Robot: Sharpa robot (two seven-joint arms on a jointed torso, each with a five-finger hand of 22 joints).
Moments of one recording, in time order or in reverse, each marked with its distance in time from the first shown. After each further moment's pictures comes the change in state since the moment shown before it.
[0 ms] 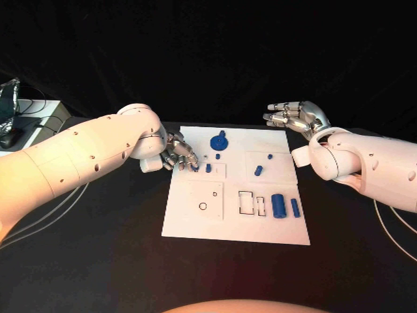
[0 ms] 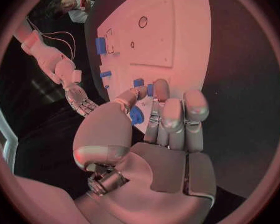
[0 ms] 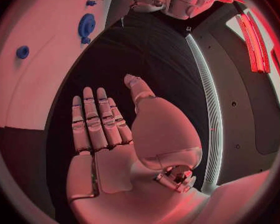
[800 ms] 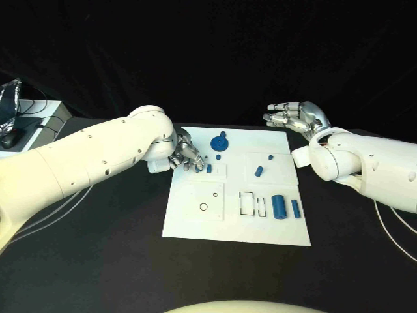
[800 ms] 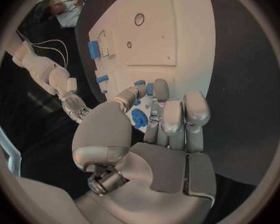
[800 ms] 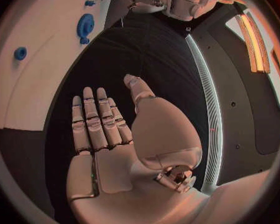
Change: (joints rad) left arm 0.011 0.031 -0.027 0.027 -0.098 -0.041 -0.020; left_hand 0.031 -0.044 0.005 0.004 0.029 0.019 -0.005 0.003 -0.005 0.027 -0.002 -0.003 0.015 0.008 0.000 0.028 0.021 0.000 0.022 -0.001 0.038 0.000; right arm 0.002 0.003 0.000 0.001 -0.003 0.000 -0.001; right_hand 0.000 0.000 0.003 -0.003 0.004 0.000 0.000 0.000 0.000 0.000 0.000 0.000 0.000 0.000 0.000 0.000 0.000 0.000 0.000 0.000 0.000 0.000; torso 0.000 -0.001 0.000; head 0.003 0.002
